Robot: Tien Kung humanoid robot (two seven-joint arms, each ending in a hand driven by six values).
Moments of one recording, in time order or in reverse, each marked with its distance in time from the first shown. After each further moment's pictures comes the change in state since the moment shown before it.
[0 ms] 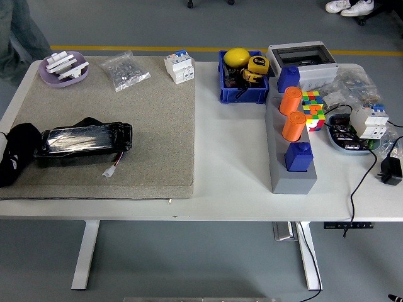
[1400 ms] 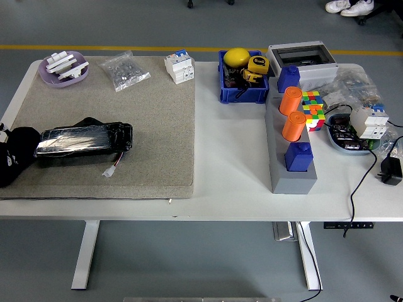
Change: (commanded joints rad) left arm 0.035 0.065 -0.099 -0.119 0.016 -0.055 -0.047; right arm -0.001 0.000 0.002 -0.003 -0.013 -0.016 0.004
